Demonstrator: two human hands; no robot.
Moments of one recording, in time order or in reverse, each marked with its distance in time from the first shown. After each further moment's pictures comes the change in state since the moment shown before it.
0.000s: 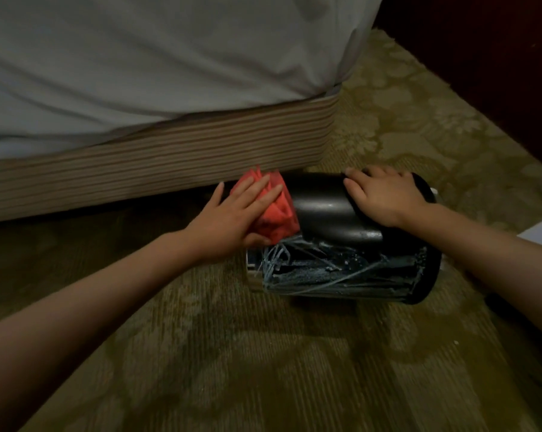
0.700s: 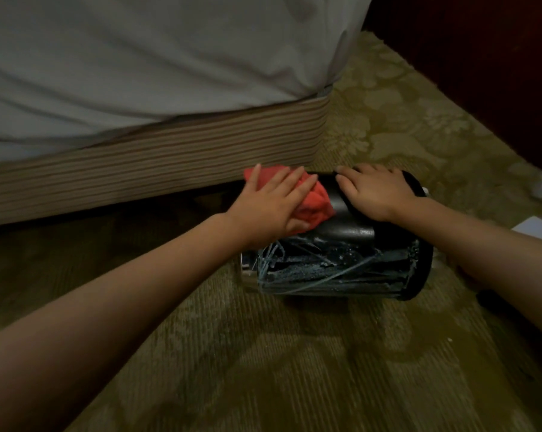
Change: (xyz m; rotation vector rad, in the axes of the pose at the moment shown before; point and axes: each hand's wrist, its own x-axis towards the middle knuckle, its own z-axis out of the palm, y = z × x) left_hand 0.054 0.048 -0.011 0.162 0.002 0.047; right_hand 0.007 0.001 -0.002 0.022 -0.020 0.020
